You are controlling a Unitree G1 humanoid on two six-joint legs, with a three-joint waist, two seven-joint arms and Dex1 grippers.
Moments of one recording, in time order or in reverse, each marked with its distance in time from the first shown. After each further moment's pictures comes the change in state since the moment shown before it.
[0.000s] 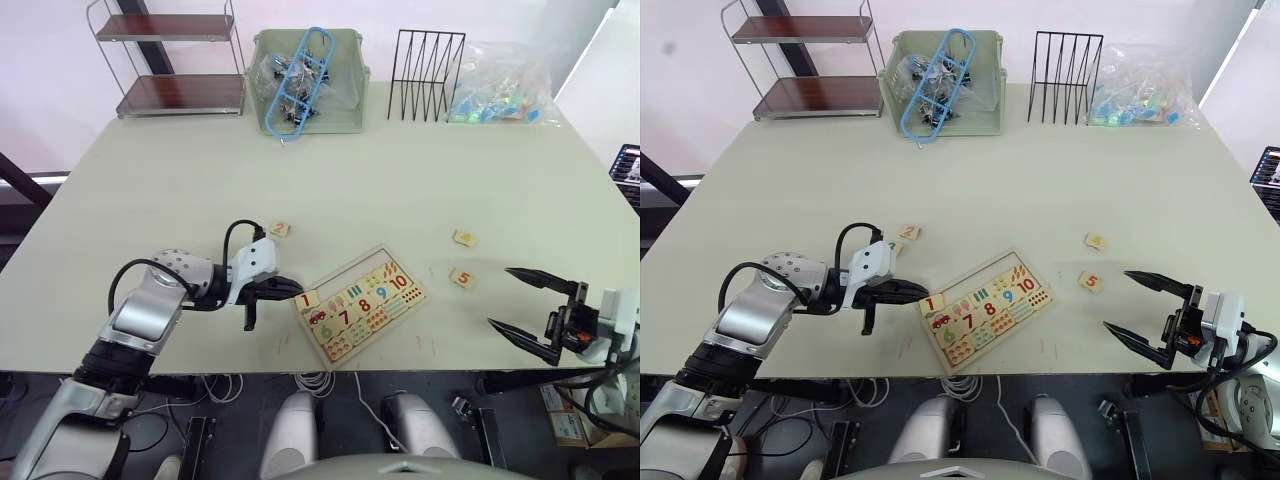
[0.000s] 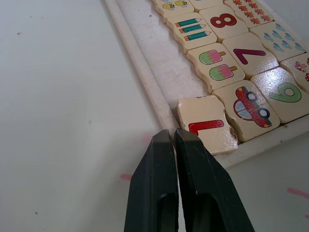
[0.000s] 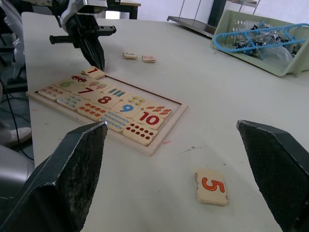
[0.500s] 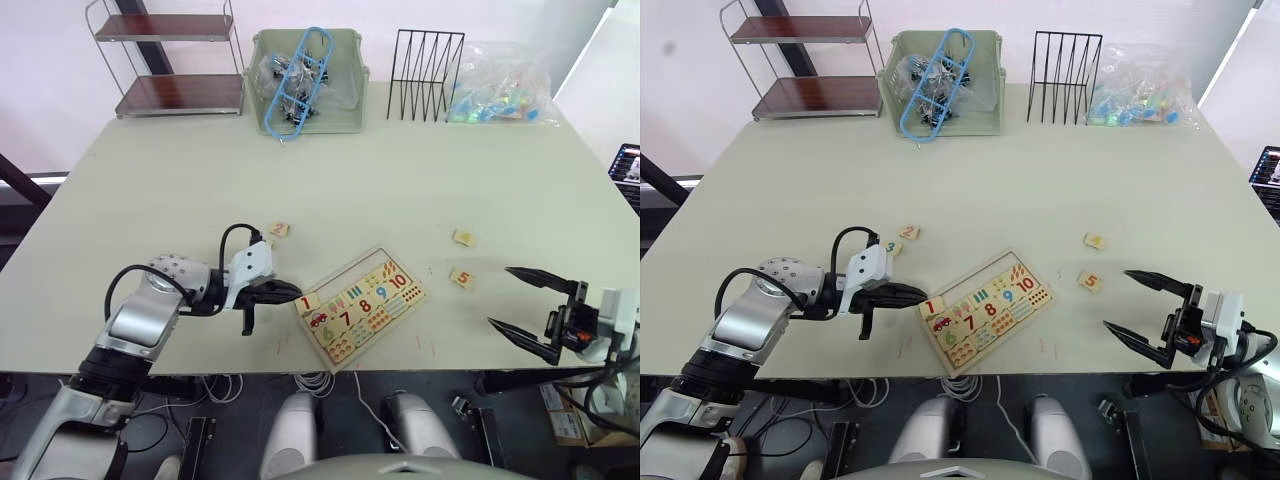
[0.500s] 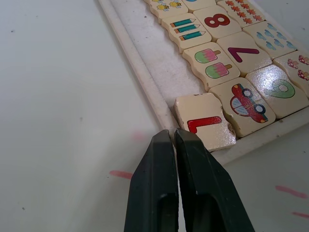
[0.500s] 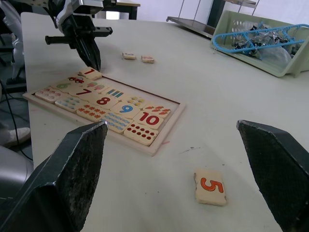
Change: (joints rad) left arm 0.035 -0.001 0.024 -0.012 -0.013 -0.009 -0.008; right arm -0.007 0.000 0.002 0.004 0.000 0.000 0.000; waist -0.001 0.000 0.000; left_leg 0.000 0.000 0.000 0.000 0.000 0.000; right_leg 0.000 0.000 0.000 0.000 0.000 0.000
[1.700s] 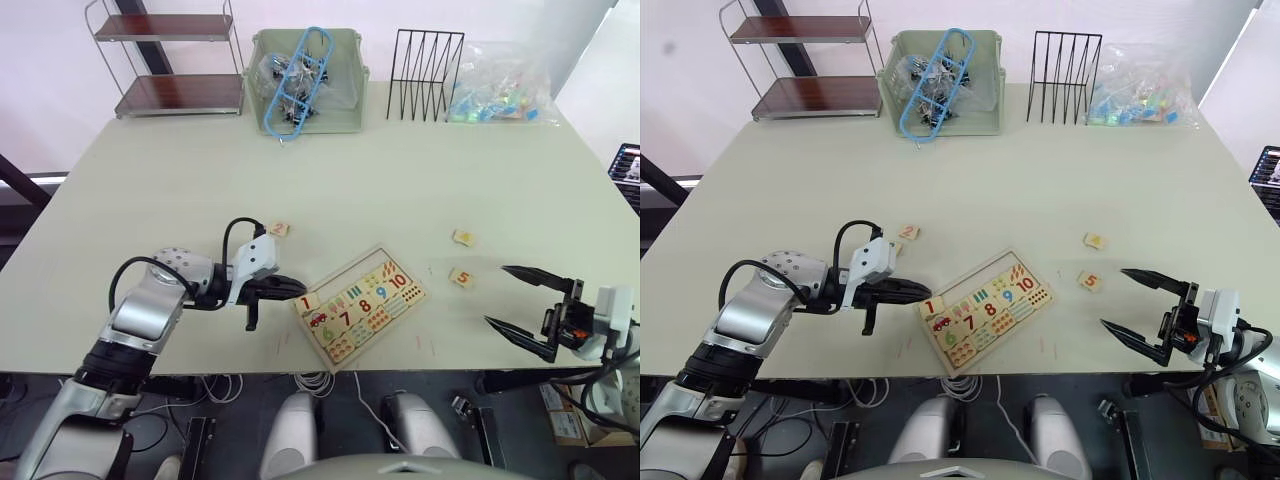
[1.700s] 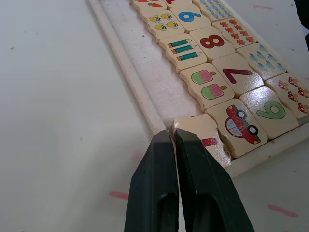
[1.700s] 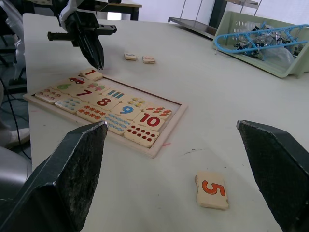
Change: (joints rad) left arm -0.032 -0.012 0.001 -0.023 -0.019 0.072 -0.021; right arm -0.014 0.001 0.014 0.008 -0.003 0.000 -0.001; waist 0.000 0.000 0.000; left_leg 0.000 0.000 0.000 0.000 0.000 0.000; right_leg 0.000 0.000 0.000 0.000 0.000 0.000
